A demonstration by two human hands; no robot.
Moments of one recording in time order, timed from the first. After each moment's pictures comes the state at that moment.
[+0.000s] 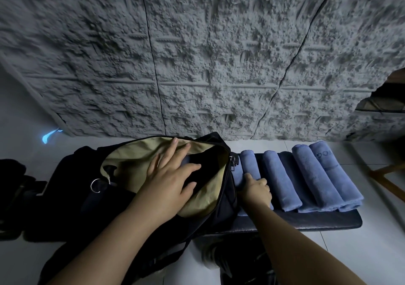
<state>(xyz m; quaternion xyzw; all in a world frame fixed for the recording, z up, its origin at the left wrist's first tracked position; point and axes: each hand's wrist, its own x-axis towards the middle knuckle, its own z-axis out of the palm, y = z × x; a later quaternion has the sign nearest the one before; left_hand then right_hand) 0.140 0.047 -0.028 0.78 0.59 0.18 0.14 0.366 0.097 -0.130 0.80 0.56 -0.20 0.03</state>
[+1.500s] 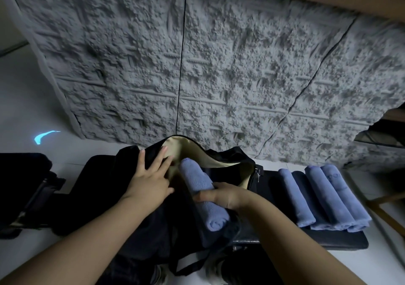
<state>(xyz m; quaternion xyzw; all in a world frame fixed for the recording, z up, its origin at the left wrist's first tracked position) 0.036 0.052 -0.048 0.78 0.61 -0.16 -0.03 0.229 0.075 -0.022 0.57 0.60 -0.55 0.02</state>
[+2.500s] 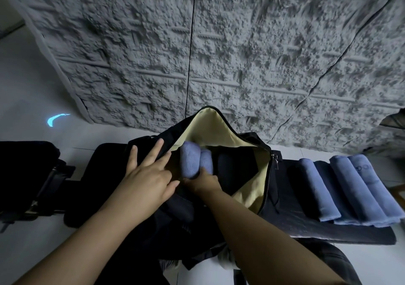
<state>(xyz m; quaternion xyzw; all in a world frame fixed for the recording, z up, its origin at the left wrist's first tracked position) -0.001 0.037 -0.064 0.79 0.59 0.12 -0.08 0.150 0.097 -0.107 0.70 0.55 -0.46 0.01</state>
